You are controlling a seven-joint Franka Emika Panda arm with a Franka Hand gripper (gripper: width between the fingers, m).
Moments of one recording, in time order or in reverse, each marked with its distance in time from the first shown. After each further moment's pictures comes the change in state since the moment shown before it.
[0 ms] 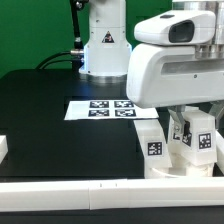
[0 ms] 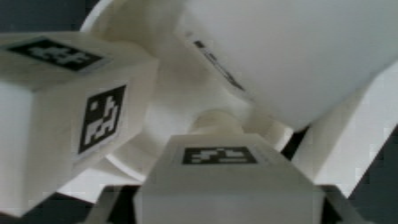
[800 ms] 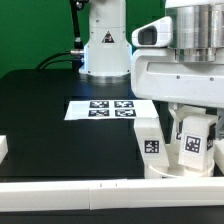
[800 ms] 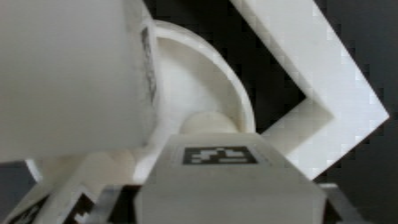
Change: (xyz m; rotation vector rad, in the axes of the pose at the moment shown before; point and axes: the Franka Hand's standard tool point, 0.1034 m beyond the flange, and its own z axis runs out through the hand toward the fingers) arm 0.005 -0.002 0.003 0.075 0.006 1.044
